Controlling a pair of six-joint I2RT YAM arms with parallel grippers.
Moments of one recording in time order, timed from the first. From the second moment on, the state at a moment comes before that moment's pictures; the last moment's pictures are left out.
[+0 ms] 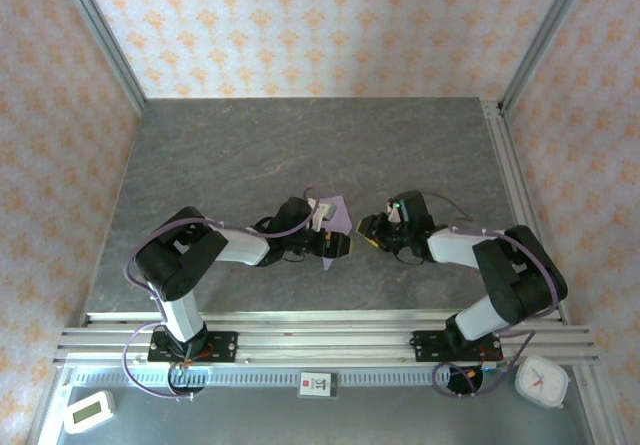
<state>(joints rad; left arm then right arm) -0.69 1.77 0.69 0.44 0.51 -0.62 0.41 1.52 0.52 0.18 -0.47 0.95</state>
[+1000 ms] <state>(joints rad) -0.66 1.77 0.66 0.46 0.60 -0.59 0.49 1.64 0.62 0.20 -0.43 0.98</state>
